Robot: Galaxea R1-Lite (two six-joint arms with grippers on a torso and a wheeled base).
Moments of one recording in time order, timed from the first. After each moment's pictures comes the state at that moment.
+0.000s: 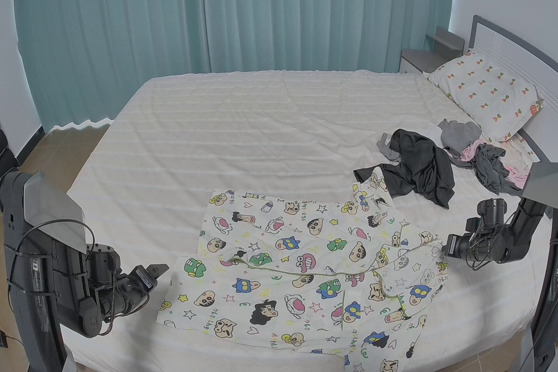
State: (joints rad) left arm -0.04 2.37 -0.13 -1.55 -0.10 -0.82; right arm -0.17 2.35 -0.70 -0.83 0.17 0.19
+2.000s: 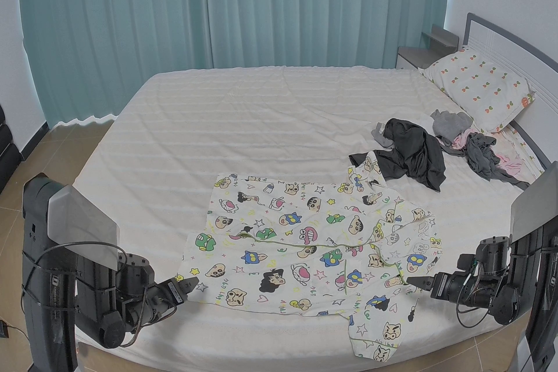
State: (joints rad) left arm -0.26 2.43 -0.19 -1.55 0.04 -0.68; right arm 0.07 2.32 -0.05 -1.55 0.29 0.43
